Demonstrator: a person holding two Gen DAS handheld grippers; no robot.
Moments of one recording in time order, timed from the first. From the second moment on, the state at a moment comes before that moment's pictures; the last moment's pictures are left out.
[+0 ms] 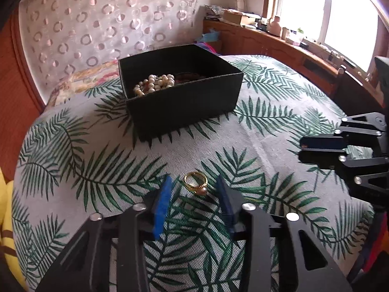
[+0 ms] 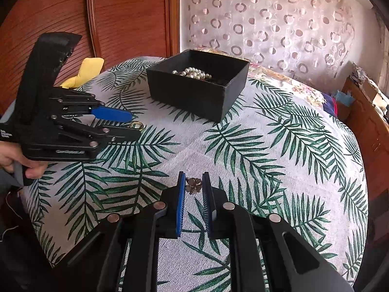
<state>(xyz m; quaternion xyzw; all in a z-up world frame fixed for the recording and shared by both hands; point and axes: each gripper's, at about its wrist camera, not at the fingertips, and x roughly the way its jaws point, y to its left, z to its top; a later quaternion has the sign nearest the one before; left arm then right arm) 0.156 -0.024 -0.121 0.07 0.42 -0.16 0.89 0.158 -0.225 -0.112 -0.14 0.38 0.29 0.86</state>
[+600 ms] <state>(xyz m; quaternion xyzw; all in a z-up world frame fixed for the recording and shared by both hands) 0.169 -0.014 -0.074 0.05 0.36 -0.15 0.92 0.207 -0.204 -0.069 -0.11 0.34 0.30 0.89</state>
